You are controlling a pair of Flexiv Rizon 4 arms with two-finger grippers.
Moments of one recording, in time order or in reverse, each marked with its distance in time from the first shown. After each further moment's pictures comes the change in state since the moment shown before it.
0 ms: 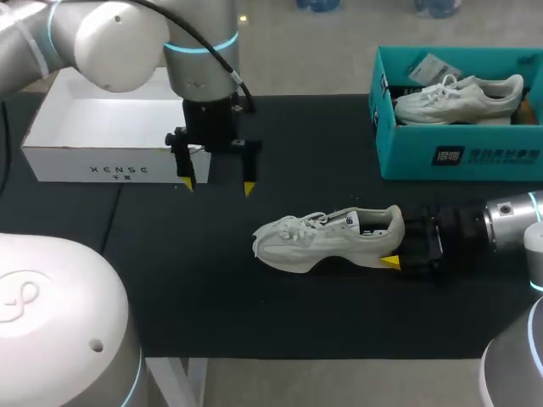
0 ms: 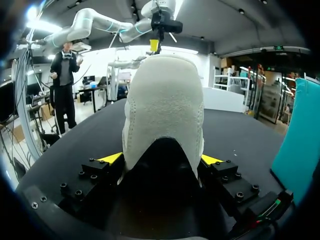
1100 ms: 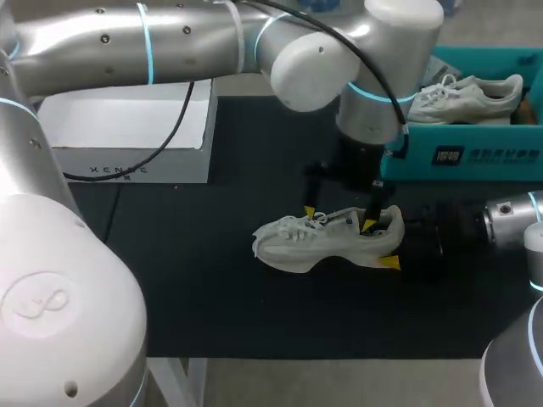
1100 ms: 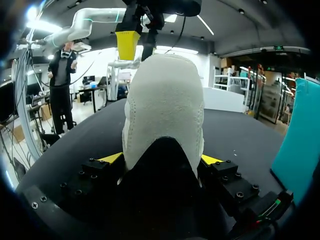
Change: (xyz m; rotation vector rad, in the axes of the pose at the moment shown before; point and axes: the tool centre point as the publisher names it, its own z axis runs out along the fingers) left arm 0.192 -0.008 0.066 -0.049 -0.163 0.023; right arm 0.000 0.000 0.000 0.000 0.000 0.000
